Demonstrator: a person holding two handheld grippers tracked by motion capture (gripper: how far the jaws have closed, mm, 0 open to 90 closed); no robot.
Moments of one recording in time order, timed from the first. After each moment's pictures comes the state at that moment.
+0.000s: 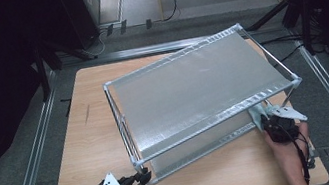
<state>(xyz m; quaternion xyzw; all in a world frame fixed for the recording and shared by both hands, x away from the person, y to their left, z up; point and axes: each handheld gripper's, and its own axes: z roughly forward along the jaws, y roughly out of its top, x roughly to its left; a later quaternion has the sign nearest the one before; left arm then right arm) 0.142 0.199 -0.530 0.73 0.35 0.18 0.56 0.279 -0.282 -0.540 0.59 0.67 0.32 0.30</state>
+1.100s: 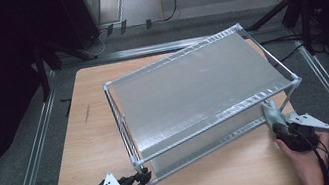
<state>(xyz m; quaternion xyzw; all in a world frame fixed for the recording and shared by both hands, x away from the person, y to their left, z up) 0.142 0.199 -0.530 0.74 0.35 0.18 0.55 0.253 -0.320 -0.546 0.61 0.68 0.31 0.28</state>
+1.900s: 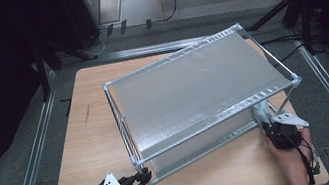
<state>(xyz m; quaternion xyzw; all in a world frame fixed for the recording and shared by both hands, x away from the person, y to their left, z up) 0.142 0.198 -0.530 0.73 0.35 0.18 0.56 0.263 -0.280 -0.548 0.58 0.70 0.31 0.29</state>
